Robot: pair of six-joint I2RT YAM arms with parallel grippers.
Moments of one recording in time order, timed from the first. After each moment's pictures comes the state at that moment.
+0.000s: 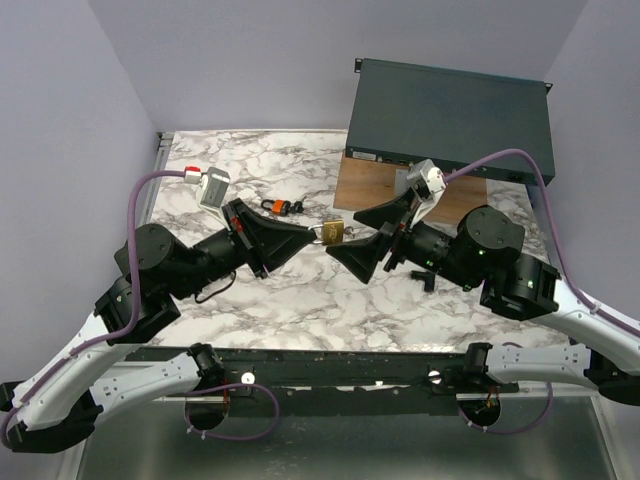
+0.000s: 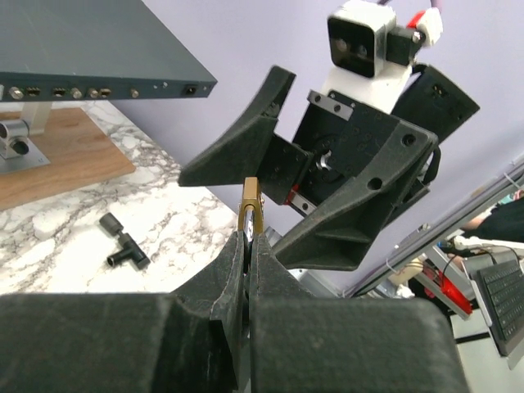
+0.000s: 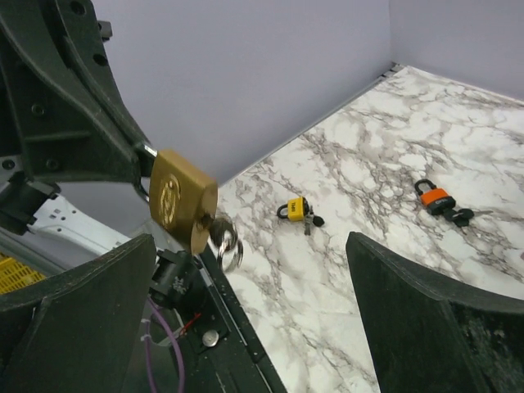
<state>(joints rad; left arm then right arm) -0.98 0.74 1.20 -0.28 0.10 -0.64 1.16 0.99 1.29 -0.26 0.13 0.30</state>
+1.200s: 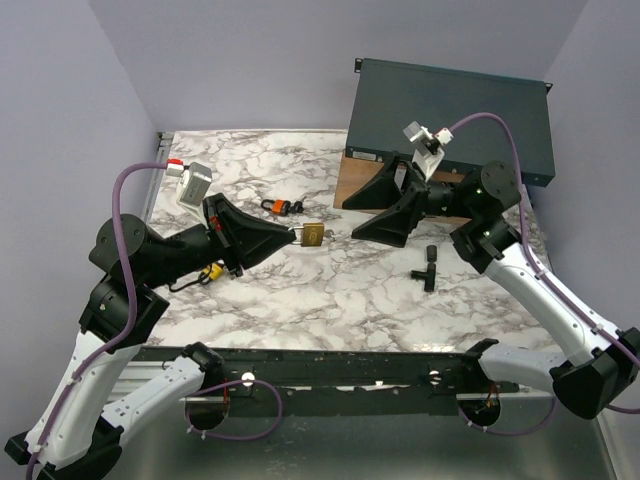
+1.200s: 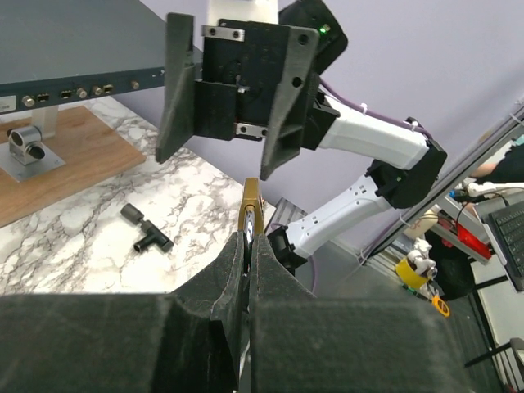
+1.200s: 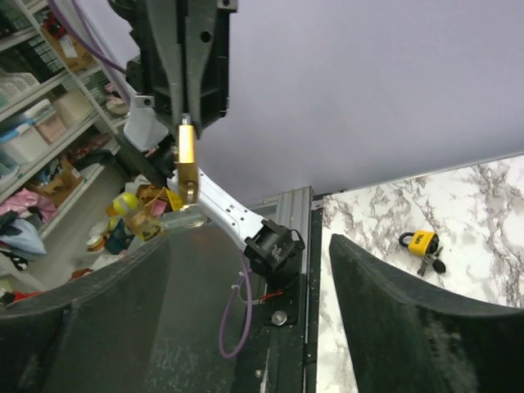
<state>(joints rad) -0.58 0.73 1.24 -0.34 0.59 -0.59 0.56 1.16 1.13 0.43 -1.04 0.70</state>
